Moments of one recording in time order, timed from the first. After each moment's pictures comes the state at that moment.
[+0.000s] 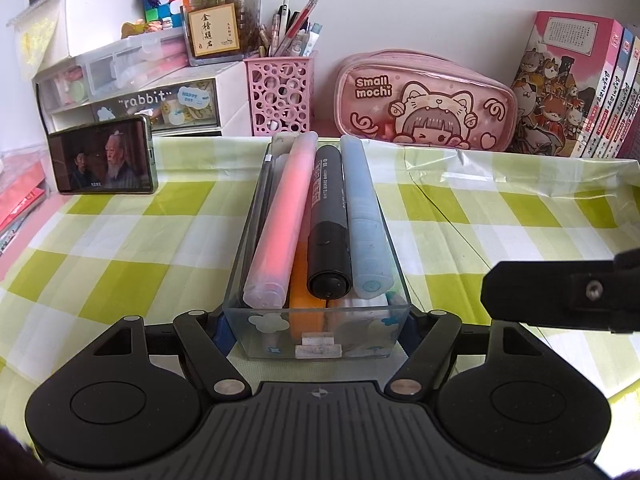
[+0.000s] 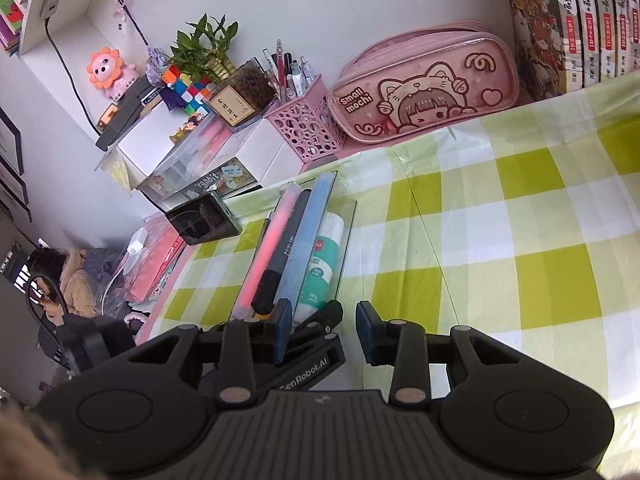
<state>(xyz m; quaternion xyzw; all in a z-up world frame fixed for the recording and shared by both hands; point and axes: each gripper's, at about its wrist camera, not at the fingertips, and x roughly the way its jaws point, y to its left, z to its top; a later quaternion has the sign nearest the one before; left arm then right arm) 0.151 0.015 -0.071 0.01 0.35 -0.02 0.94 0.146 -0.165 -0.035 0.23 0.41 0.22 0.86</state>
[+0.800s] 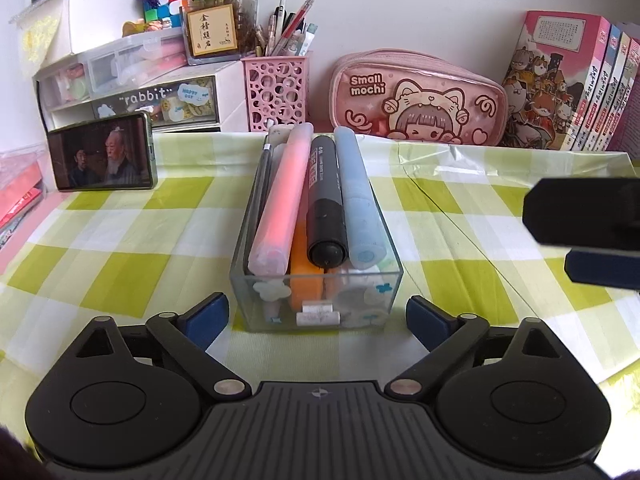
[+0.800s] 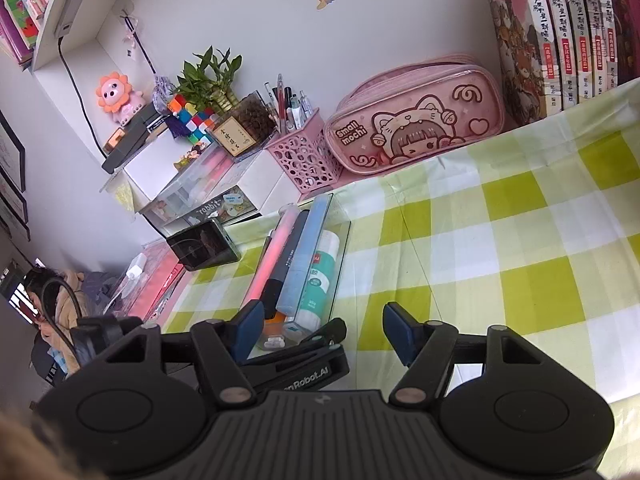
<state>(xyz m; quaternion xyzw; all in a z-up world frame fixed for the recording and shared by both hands) 0.132 0.019 -0.072 0.02 0.34 -0.03 0.94 0.126 -0.176 -0.028 0.23 0.35 0.20 0.88</state>
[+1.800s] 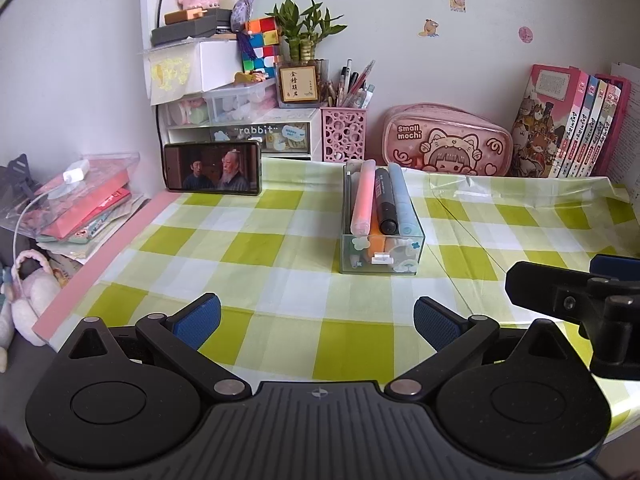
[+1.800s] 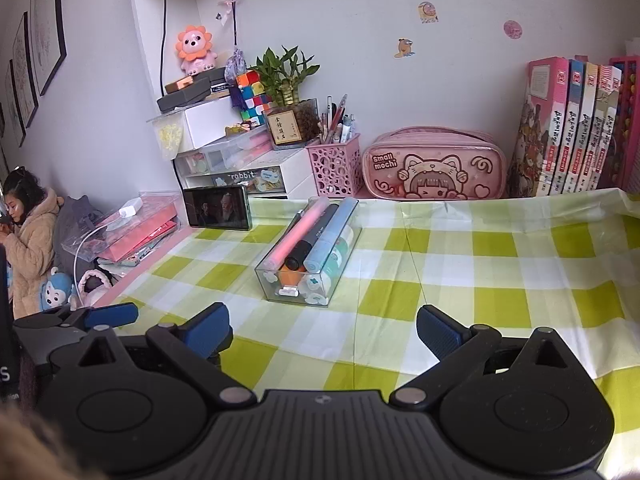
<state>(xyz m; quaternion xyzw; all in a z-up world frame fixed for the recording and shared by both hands) 0.016 0.047 -0.018 0.01 0.30 0.04 0.95 0.029 -0.141 -0.001 0.06 0.29 0.19 0.94</state>
